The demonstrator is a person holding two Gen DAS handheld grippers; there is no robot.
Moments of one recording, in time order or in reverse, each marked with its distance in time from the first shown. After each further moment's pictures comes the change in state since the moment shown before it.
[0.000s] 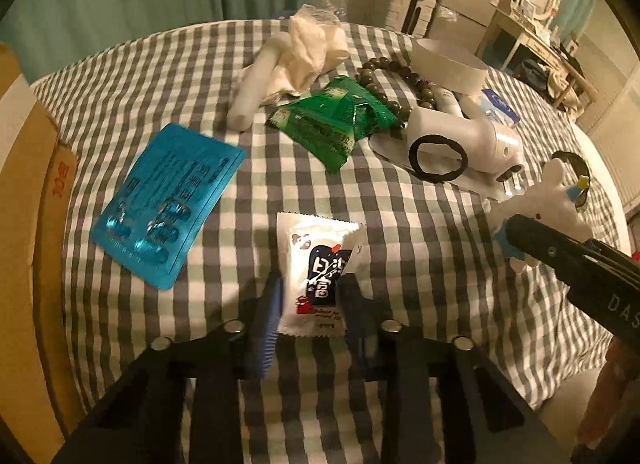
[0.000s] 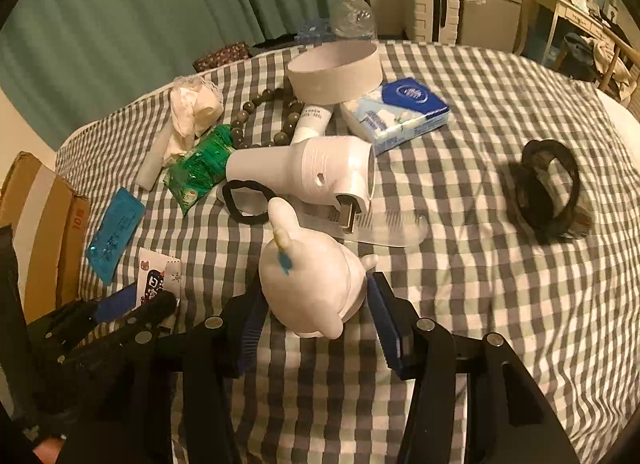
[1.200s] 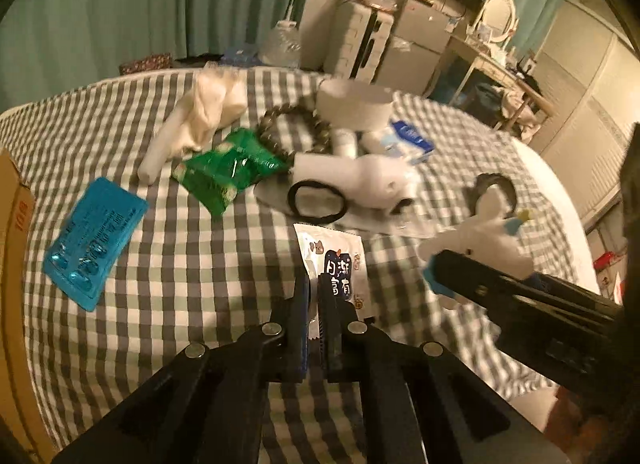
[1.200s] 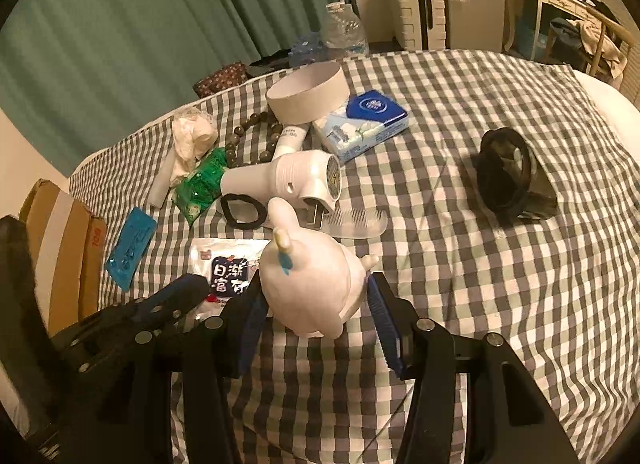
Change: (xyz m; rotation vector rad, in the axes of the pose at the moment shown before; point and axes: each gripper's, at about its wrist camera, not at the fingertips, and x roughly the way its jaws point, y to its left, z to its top) left arm -0.026 -0.069 0.011 0.036 -0.145 -0.152; right arm -0.025 -0.023 -0.006 0.080 -0.041 0.045
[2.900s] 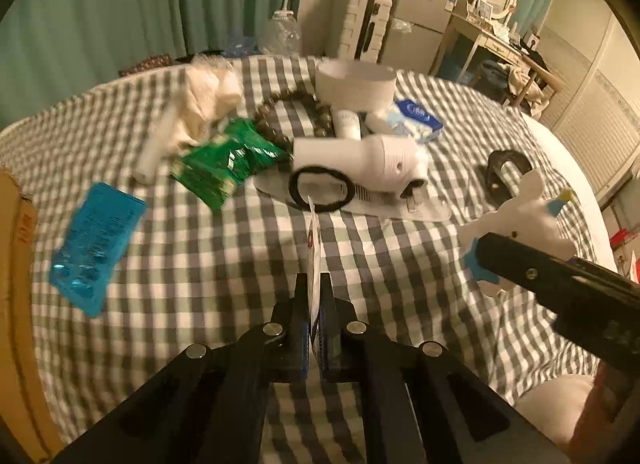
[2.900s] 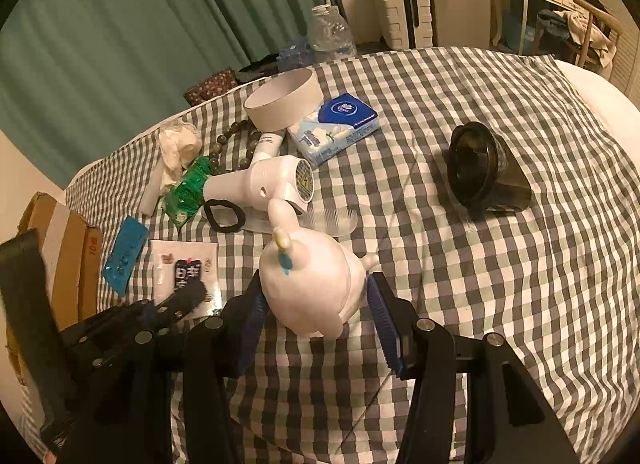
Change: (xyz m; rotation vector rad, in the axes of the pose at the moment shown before) left arm 0.014 -0.005 0.000 0.067 0.050 0.074; right arm -0.011 -0.017 -0.001 0.039 -0.005 -0.017
